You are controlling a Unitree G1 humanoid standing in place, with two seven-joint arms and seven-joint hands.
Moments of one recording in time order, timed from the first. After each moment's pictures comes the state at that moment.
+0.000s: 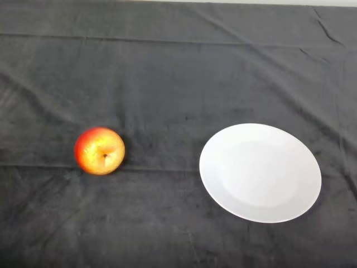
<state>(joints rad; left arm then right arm) -0.49 0.67 0.43 1.18 -0.38 -0.43 -0.07 -0.52 -0.71 0.07 1.14 -0.30 -0.13 -0.15</state>
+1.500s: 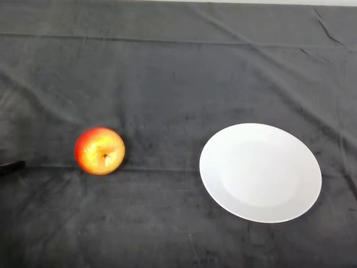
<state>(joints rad) -0.52 0.54 0.29 1.14 -0.19 -0.47 -0.08 -0.52 -0.71 0.07 1.13 -0.30 -0.13 -0.15</state>
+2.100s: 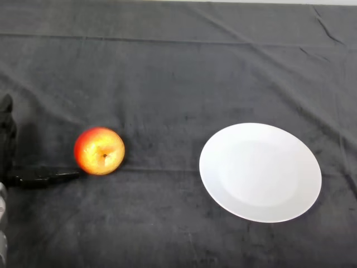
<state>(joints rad) -0.55 0.42 0.16 1.14 -0.07 -0.50 -0.12 -0.52 -0.71 0.07 1.13 -0.30 -0.13 -0.15</state>
